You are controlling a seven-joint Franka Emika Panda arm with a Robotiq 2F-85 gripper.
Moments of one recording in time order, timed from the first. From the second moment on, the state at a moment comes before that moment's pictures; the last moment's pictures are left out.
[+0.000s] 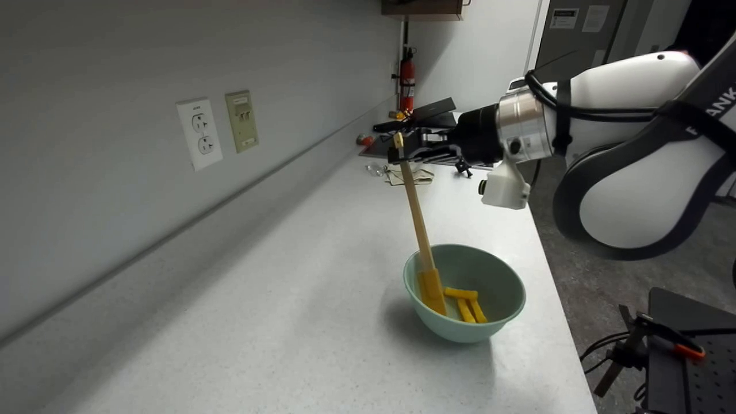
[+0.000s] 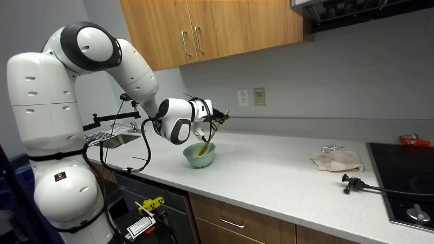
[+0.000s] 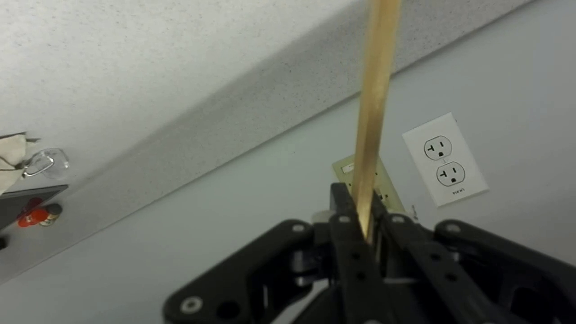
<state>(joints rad) 0.15 0.16 0.18 -2.53 0.24 3.89 0.30</state>
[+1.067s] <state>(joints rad) 0.15 0.06 0.13 -2.54 0.18 3.53 0.10</state>
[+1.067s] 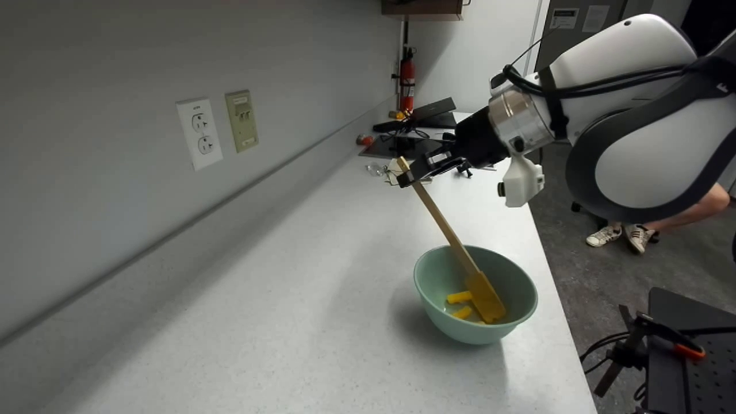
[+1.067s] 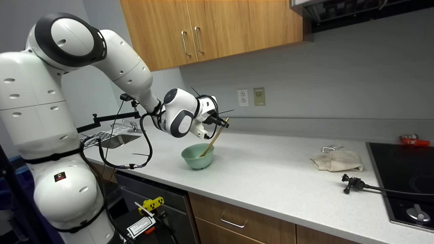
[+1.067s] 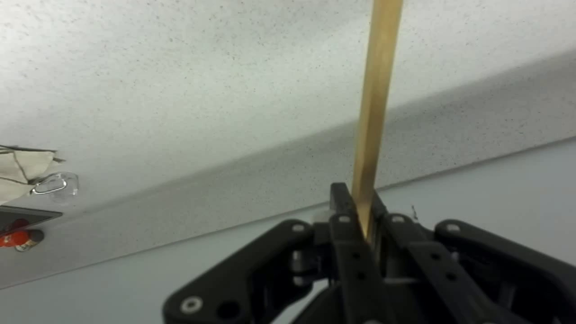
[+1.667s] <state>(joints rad) 0.15 0.12 0.14 -2.54 0.18 3.73 0.13</state>
